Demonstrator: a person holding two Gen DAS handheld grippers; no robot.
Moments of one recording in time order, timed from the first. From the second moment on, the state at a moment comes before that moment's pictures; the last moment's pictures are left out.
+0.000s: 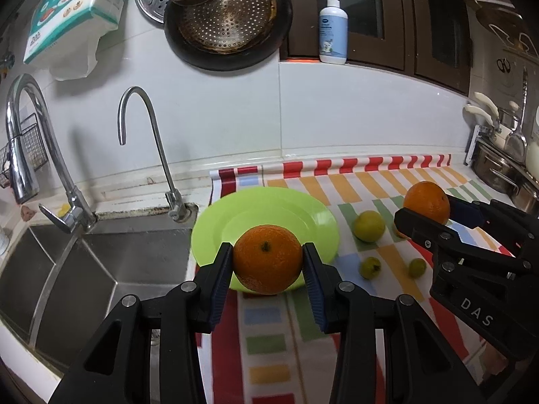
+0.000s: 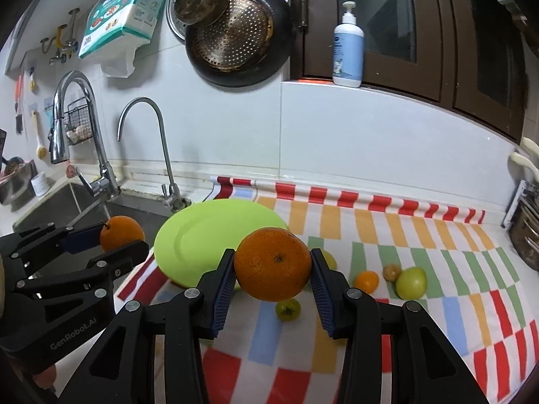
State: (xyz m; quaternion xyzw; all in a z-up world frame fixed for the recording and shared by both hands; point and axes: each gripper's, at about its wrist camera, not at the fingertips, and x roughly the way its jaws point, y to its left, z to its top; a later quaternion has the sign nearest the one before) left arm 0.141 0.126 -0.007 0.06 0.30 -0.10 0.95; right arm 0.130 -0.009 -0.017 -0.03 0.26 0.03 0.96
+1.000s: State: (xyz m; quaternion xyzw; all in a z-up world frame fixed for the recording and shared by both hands) left arm 0.288 0.140 -0.079 0.07 0.38 -0.11 0.91; right arm 0.281 0.014 -0.083 -0.03 0.36 0.03 0.93
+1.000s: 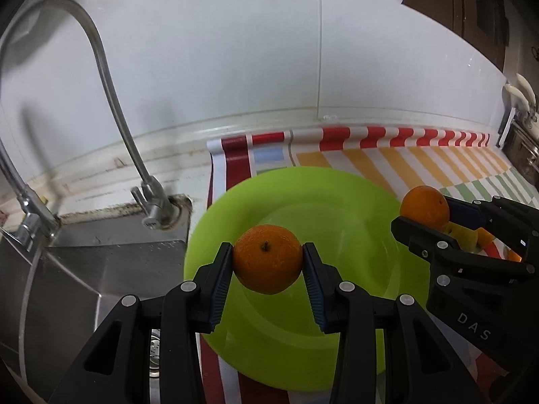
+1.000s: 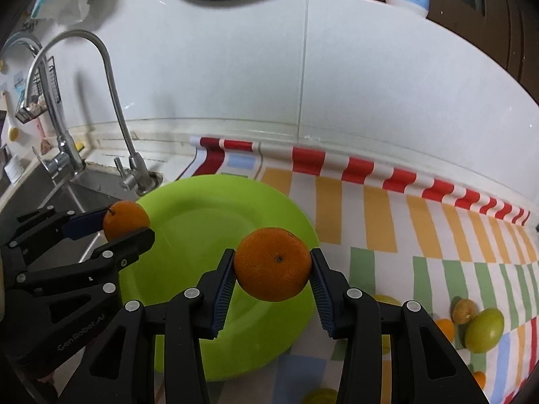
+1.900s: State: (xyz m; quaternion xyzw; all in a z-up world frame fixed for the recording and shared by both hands) left arm 0.201 0.149 -0.014 0.04 0.32 -0.07 0.94; right arm 0.192 -0.006 -0.026 0.00 0.30 0.02 0.95
